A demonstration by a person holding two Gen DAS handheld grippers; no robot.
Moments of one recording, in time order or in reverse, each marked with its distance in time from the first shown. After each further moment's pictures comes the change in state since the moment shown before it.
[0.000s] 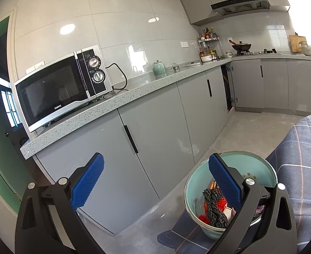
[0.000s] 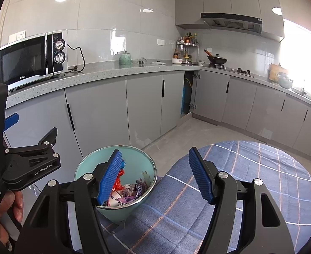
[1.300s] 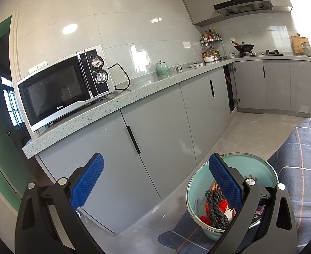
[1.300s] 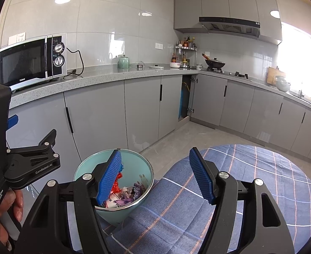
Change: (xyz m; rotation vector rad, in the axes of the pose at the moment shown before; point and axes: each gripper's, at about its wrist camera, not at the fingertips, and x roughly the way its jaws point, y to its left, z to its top) left arm -0.001 0.000 0.003 -0.006 0.001 0.018; right arm -0.010 -0.007 0.000 -0.002 -0.022 -0.011
